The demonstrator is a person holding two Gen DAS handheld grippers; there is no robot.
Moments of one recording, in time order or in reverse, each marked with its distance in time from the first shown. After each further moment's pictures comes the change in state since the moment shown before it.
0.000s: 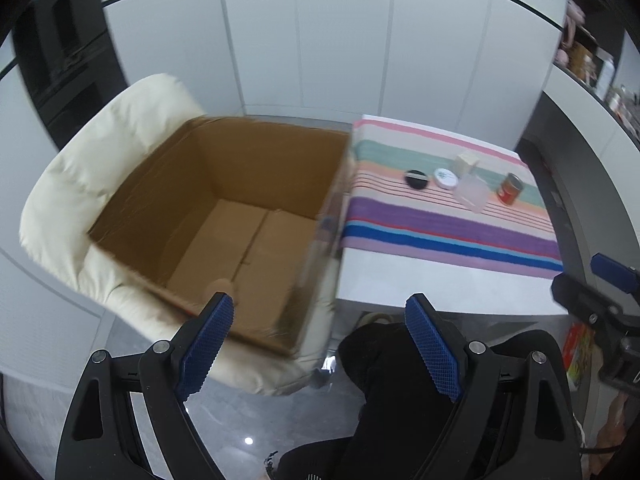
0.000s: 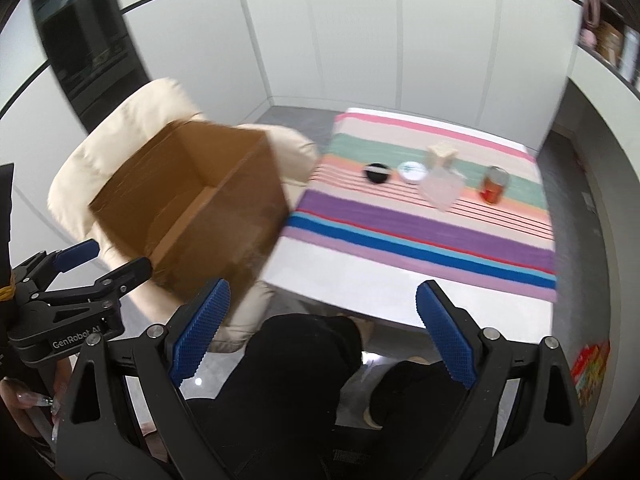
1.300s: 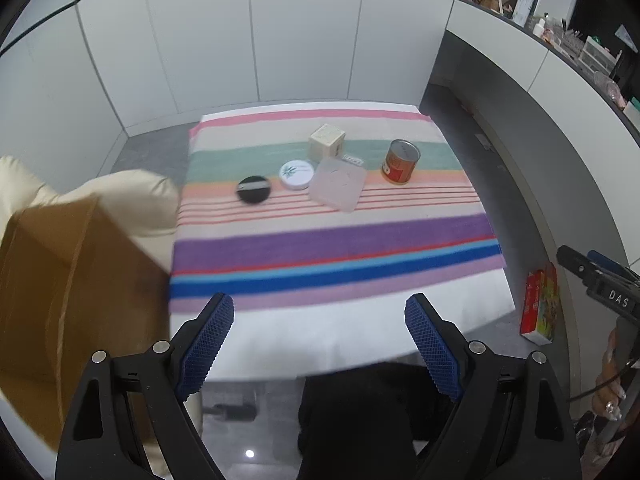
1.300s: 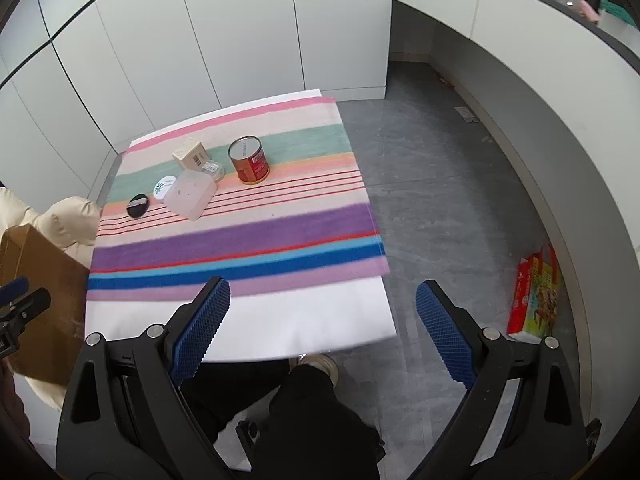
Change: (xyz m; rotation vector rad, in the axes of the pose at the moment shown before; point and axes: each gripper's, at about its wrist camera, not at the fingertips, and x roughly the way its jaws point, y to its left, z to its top) left arm 0.111 -0.211 0.072 0.249 0.087 -0.236; right arm 0.030 -0.301 -0.024 0.394 0.033 -0.331
